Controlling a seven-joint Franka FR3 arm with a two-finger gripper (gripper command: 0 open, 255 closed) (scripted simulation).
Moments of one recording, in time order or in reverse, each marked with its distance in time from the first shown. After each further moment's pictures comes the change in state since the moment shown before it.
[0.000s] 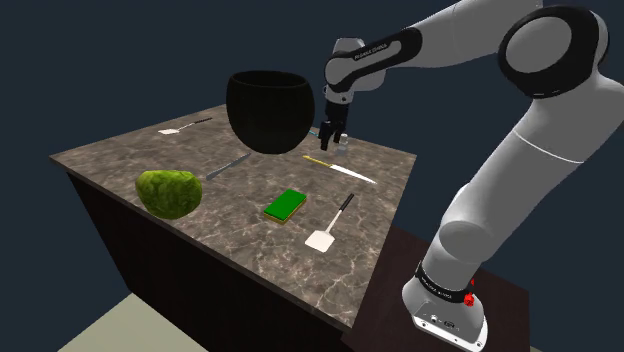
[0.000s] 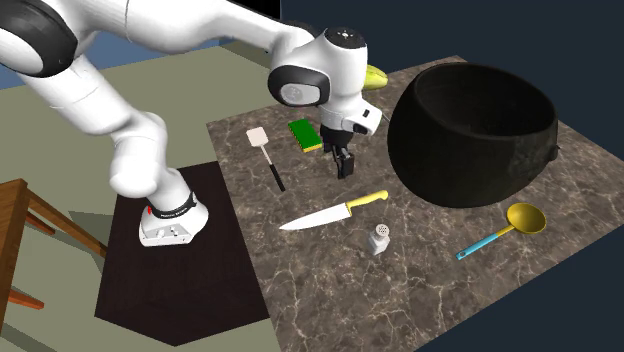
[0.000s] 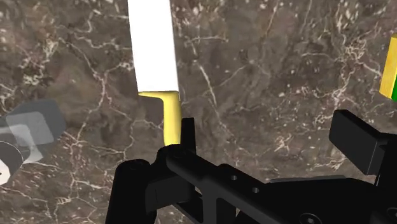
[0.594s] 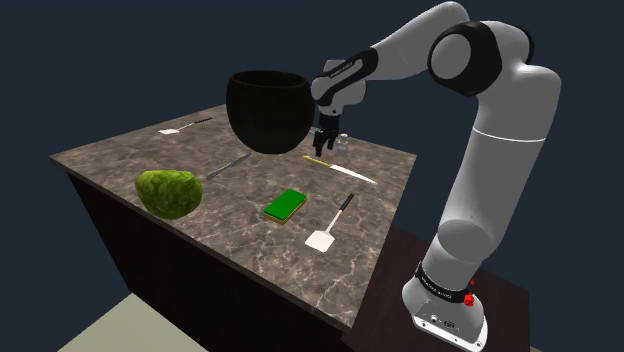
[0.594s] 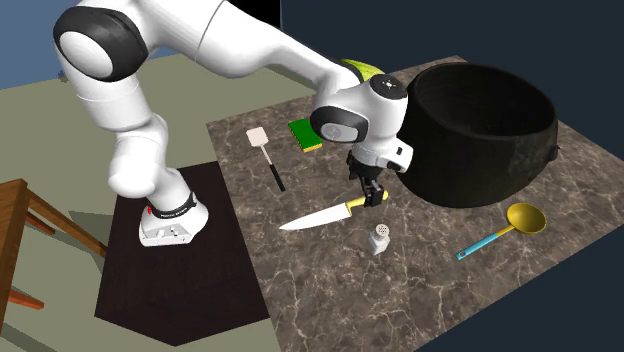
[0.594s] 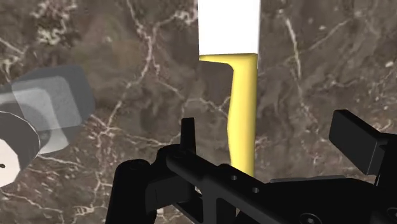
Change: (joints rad) arm -0.034 0.311 -0.049 0.182 0.081 0.088 -0.131
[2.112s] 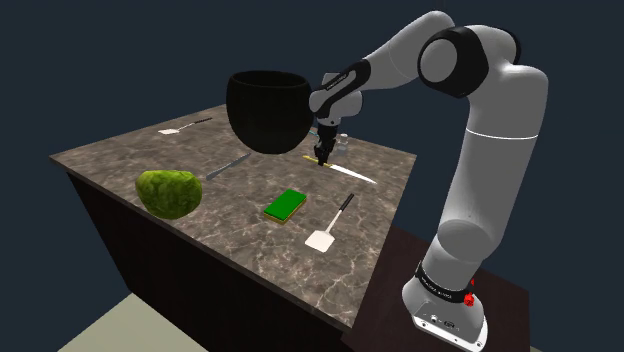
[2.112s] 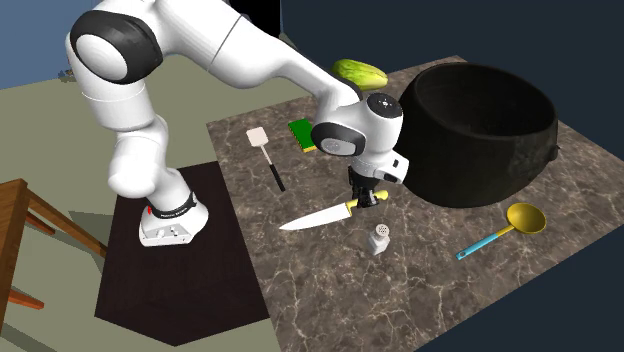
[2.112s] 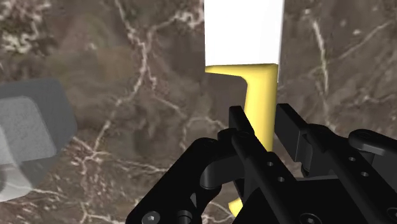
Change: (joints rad) arm -0.003 0.057 0.005 -0.037 0.025 0.090 -0.020
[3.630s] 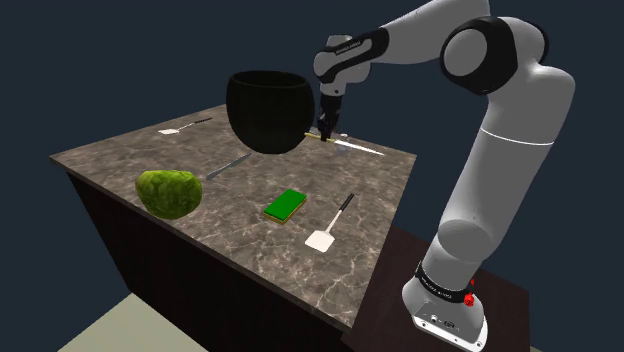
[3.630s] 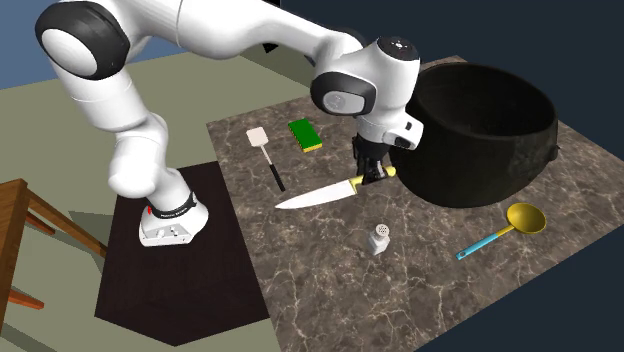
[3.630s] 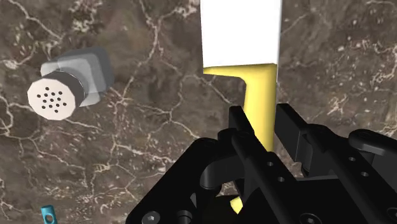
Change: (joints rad) arm 0.007 -0.120 -0.007 0.143 -0.052 -0.255 0.044
